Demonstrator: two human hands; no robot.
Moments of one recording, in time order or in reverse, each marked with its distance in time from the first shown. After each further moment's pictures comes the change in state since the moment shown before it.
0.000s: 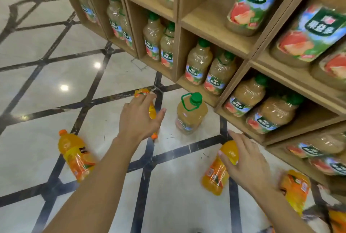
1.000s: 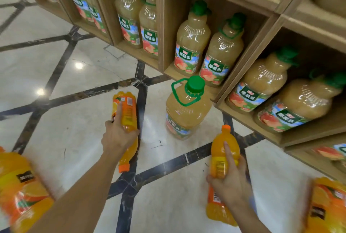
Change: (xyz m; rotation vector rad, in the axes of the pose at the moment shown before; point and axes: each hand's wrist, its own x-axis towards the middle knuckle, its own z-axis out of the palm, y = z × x) left_hand 0.060 -0.110 0.222 -0.177 -0.191 -0.542; right_hand 0.060 0.030 0.187 0.216 -0.136 0.500
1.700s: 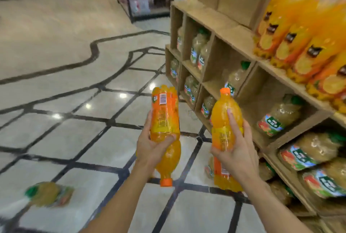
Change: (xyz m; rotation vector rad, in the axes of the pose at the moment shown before) left_hand -0.410 0.117 -0.545 -1.016 0.305 0.088; right_hand -0.374 -0.319 -0.459 0.029 0.080 -0.879
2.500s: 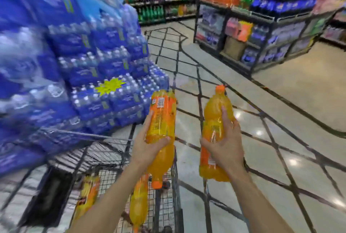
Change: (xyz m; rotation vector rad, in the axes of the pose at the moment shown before) left_hand -0.565 0.080 -0.477 -0.251 1.415 0.007; right_hand -0.470 -0.524 0.068 0.317 -0.886 -1.150
